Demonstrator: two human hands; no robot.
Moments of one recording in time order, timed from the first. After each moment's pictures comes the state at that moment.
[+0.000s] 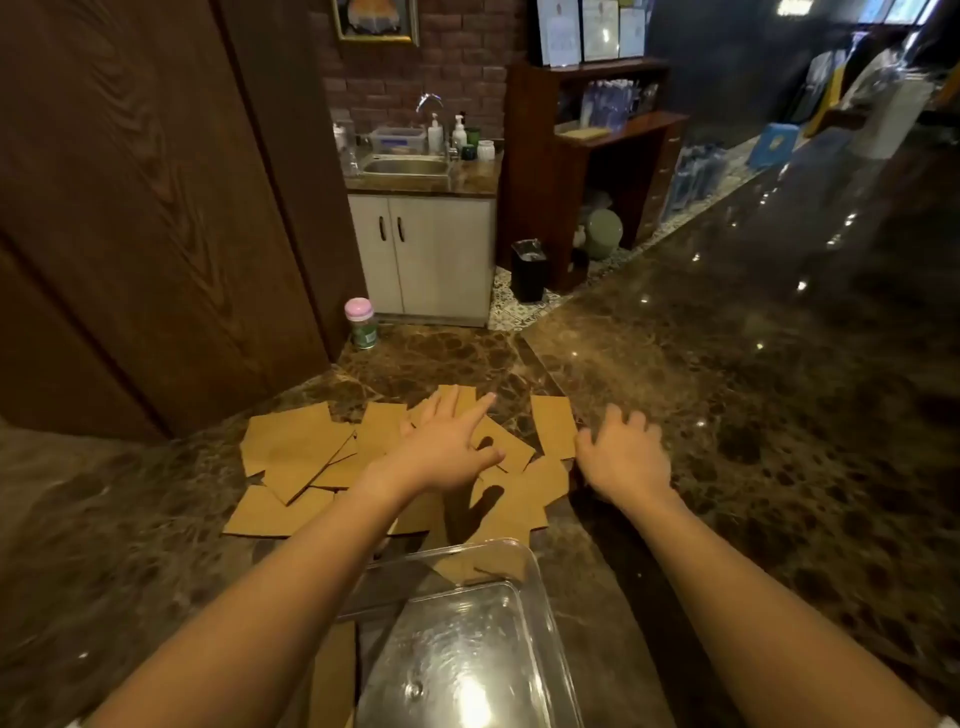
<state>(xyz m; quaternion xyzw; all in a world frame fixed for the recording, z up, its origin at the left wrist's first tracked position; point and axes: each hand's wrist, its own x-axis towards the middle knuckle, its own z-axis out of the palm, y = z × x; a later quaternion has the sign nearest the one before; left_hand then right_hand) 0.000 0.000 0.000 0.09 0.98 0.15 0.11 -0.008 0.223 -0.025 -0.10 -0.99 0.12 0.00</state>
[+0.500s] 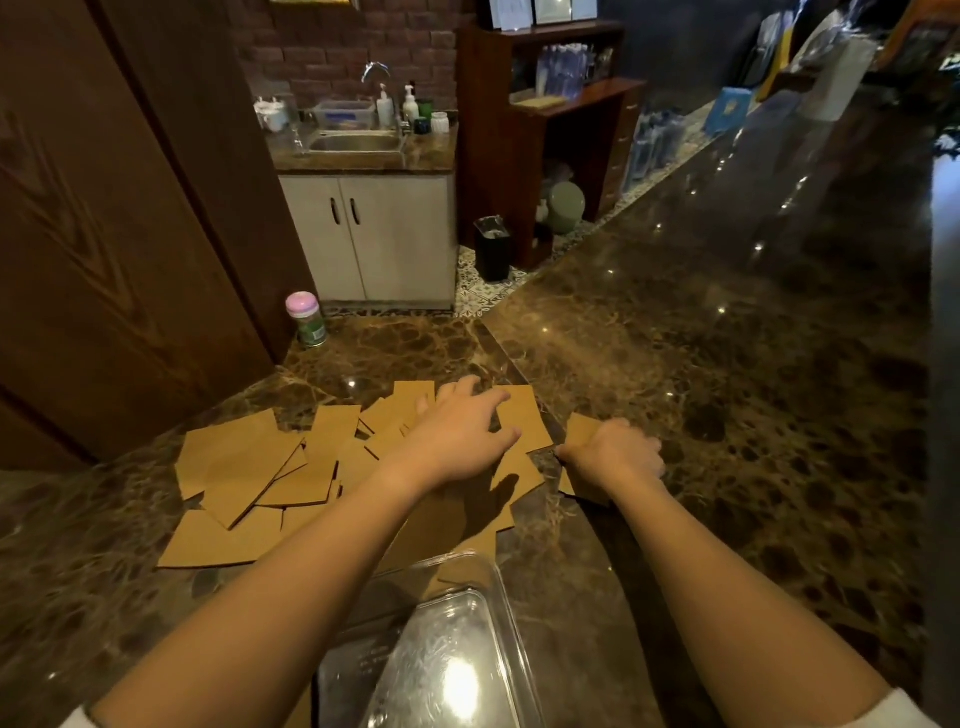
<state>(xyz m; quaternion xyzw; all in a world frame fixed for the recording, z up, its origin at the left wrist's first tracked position) -0.026 0.058 0.005 0.13 0.98 0.14 0.09 -0.036 0.256 -0.051 -0.30 -0.93 0.16 -0.13</state>
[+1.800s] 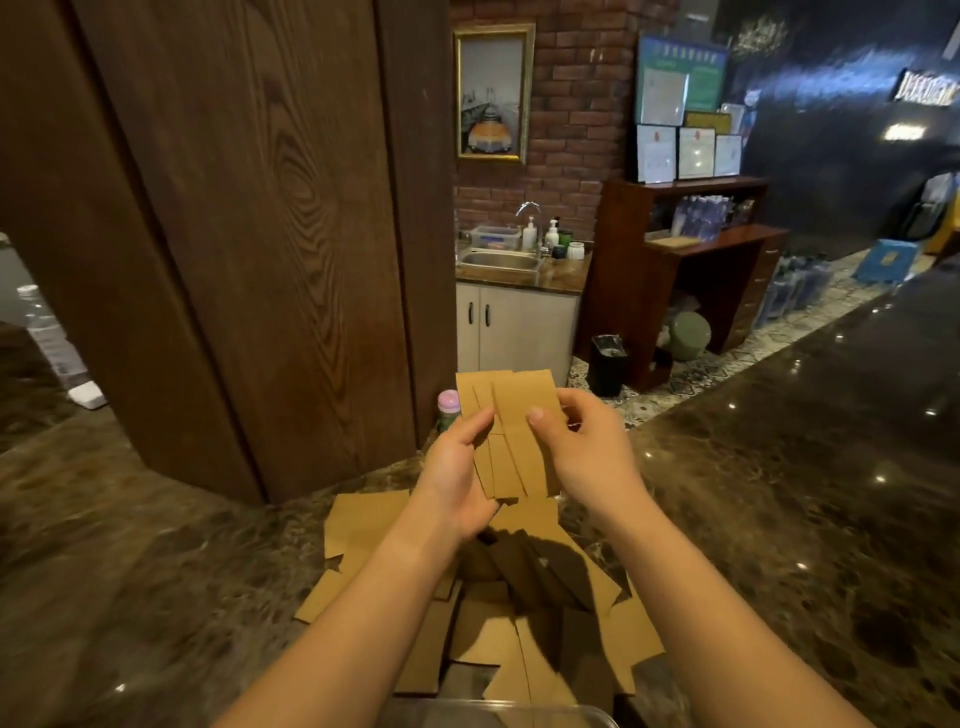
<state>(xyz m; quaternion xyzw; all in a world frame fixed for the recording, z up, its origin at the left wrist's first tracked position) -0.012 -0.051 0.086 -0.07 0.38 0.92 0.04 -0.034 0.086 0.115 0.12 -0.84 0.52 0.06</state>
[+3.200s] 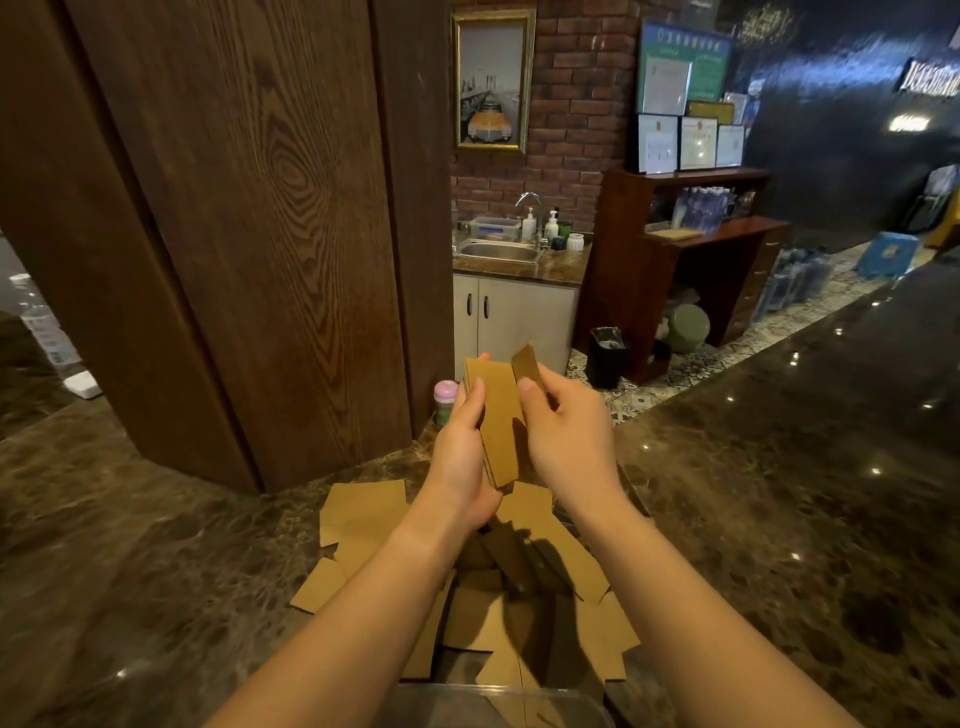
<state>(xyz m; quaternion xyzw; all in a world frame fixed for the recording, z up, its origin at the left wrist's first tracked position) -0.014 -0.032 0.090 -0.02 0.36 0.93 -0.03 -0.030 0.070 0.117 0.18 -0.82 0.53 0.13</state>
